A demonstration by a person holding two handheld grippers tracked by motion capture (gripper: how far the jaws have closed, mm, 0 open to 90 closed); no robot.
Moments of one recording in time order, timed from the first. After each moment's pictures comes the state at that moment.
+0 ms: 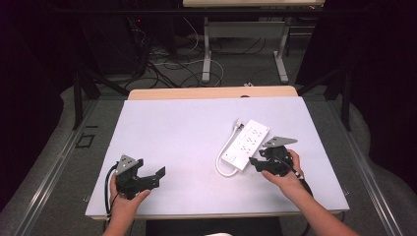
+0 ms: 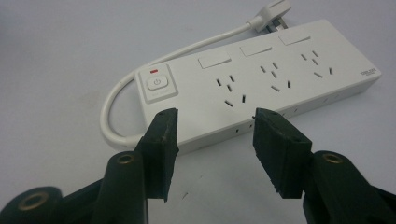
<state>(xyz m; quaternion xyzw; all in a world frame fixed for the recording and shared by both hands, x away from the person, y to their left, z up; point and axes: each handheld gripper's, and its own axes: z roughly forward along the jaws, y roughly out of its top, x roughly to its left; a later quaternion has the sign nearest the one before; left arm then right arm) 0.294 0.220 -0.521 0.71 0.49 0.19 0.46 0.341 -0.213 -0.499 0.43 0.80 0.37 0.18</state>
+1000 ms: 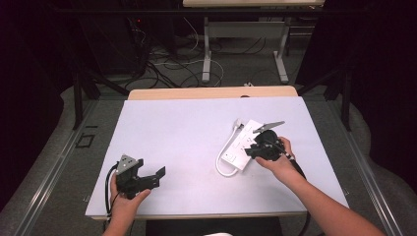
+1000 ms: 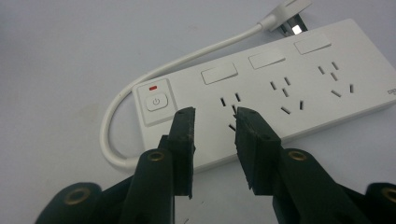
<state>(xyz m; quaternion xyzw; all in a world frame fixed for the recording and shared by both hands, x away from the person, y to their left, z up) 0.296 0.221 -0.522 0.72 0.49 0.19 0.46 0.381 -0.197 -0.486 0.44 0.83 0.33 0.13</state>
